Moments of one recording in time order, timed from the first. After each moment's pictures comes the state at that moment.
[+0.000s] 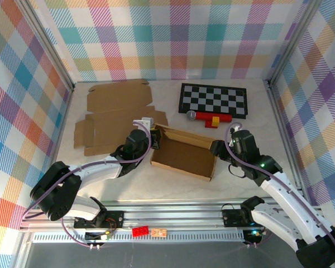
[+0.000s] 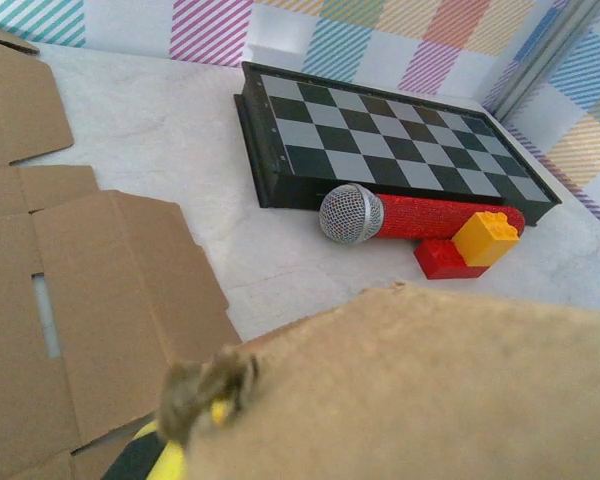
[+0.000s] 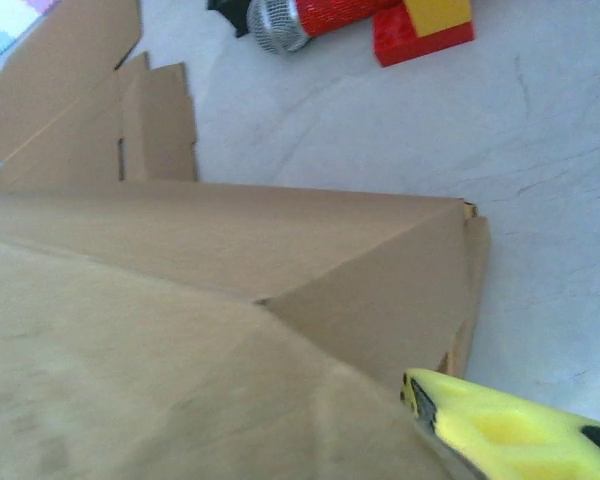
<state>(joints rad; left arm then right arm) -0.69 1.39 0.61 0.45 -0.20 -0.42 0.49 0.80 0.76 -0.67 -0.03 0.73</state>
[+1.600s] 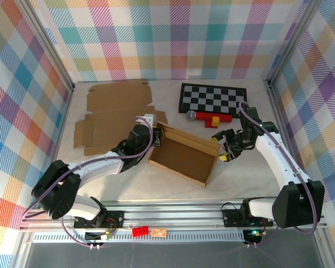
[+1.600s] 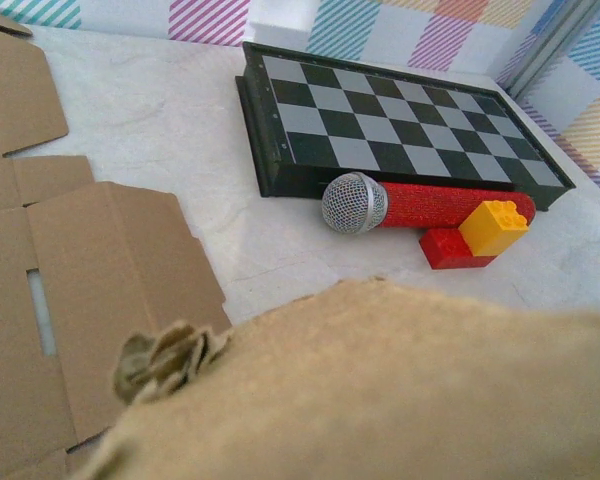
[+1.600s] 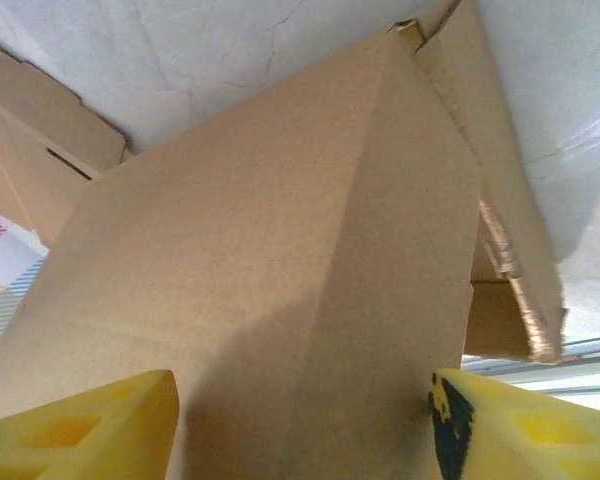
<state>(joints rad) -0.69 1.41 0.71 0.30 -0.19 -0.42 0.14 1.27 1.02 -1.00 -0.58 1.15</state>
